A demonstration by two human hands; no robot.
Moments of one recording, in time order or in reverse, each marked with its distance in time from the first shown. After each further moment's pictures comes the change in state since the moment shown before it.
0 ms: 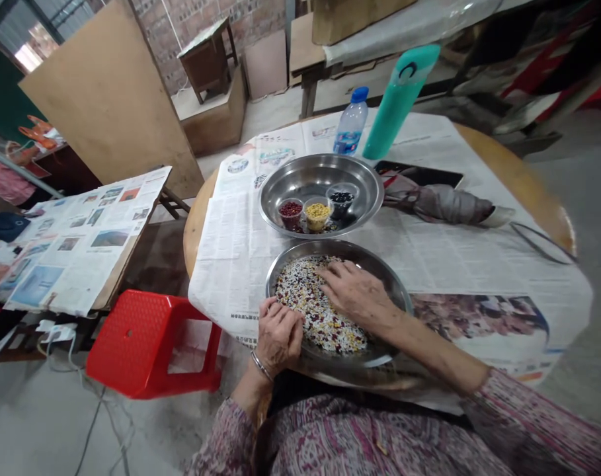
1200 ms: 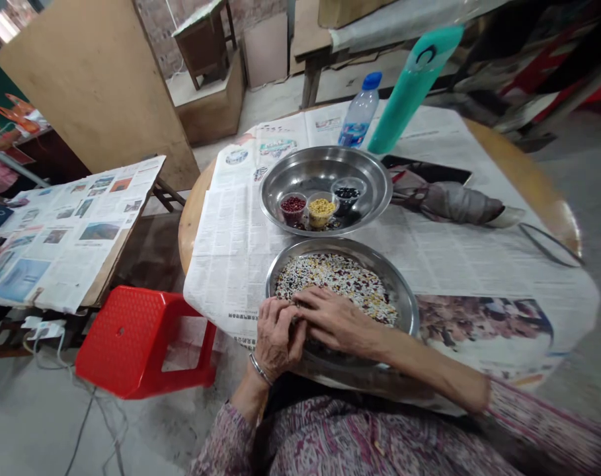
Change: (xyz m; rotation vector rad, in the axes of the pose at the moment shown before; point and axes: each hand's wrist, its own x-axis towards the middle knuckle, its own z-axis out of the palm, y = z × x) left_hand -0.004 0.000 0.001 -0.084 0.107 -0.049; right_hand -0.009 -0.027 0.009 0.379 -0.083 -0.467
